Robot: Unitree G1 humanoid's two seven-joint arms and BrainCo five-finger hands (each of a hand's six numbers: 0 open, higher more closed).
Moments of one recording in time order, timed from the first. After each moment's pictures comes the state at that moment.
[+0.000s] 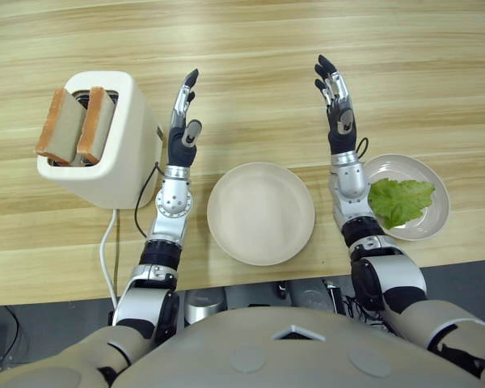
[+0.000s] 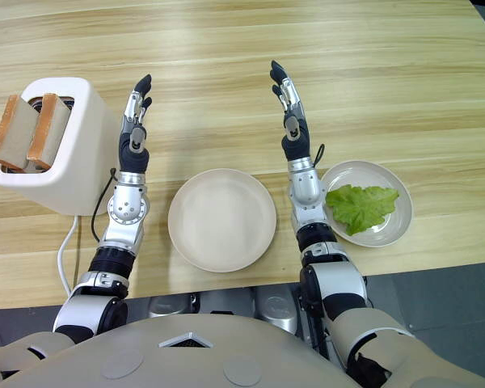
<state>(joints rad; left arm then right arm) -0.25 0.10 0.00 0.51 0.22 -0.77 0.15 -0.49 -0.10 -0.02 0.91 -0.08 -1.02 0.04</state>
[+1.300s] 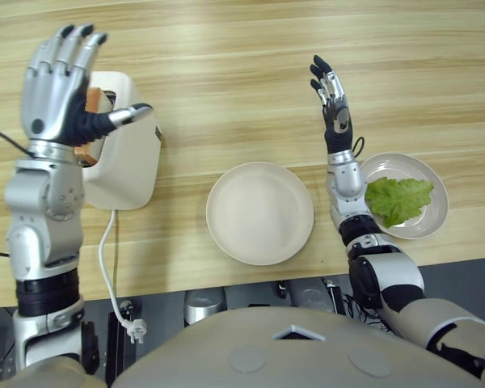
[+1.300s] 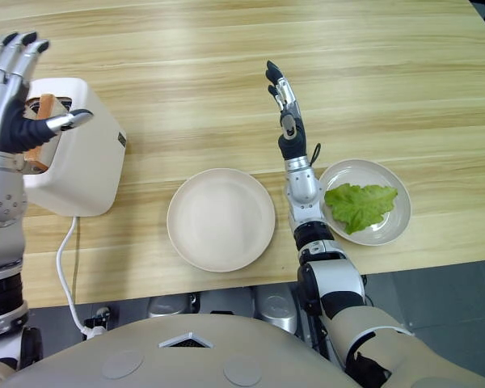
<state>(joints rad) 0.01 0.57 0.32 -0.38 0.81 -0.08 -0.07 -0.50 -0.08 -0.02 0.93 -0.08 -1.02 0.05</state>
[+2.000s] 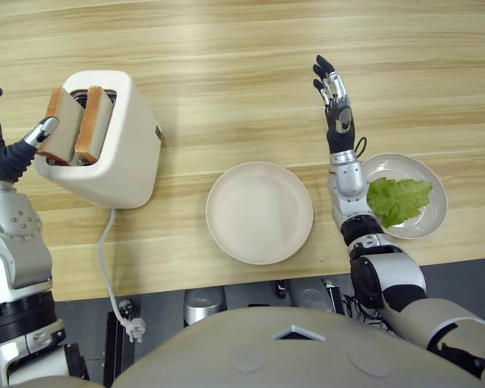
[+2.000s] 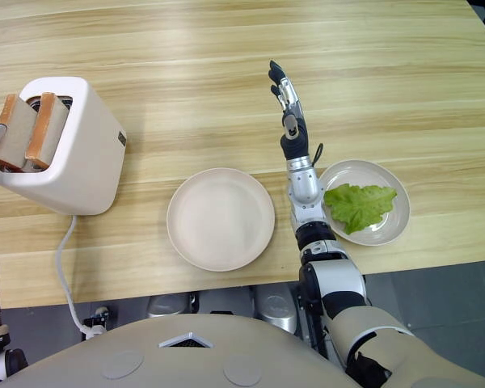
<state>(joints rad) 0.13 0.59 0.47 -0.12 0.69 0.10 0.06 -0.50 -0.09 -0.02 0.93 -0.08 -1.02 0.04</state>
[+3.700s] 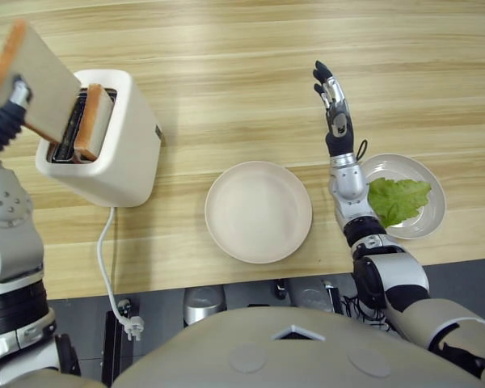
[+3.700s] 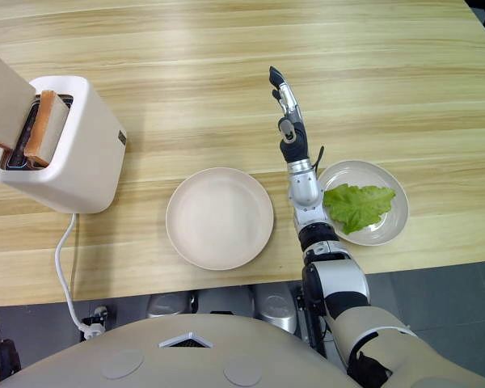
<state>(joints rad) 0.04 0.66 0.46 -0.35 0.61 0.13 0.09 -0.50 -0.11 0.00 0.97 -0.16 -1.04 -0.04</state>
